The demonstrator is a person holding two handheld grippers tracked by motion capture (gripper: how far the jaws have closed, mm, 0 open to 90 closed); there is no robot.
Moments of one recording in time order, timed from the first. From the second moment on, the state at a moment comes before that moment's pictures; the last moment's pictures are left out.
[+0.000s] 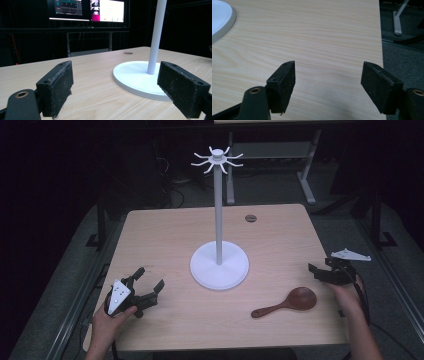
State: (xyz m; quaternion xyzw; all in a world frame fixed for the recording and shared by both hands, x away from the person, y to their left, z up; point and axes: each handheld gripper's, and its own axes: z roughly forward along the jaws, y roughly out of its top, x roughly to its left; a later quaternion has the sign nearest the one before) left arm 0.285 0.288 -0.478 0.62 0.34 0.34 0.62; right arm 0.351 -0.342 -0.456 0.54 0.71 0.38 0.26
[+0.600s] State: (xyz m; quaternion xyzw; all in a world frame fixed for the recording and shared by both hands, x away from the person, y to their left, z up) left arm 0.285 0.288 -0.478 0.62 0.34 0.34 0.62; right arm 0.342 -0.332 -0.441 0.52 0.74 0.36 0.22
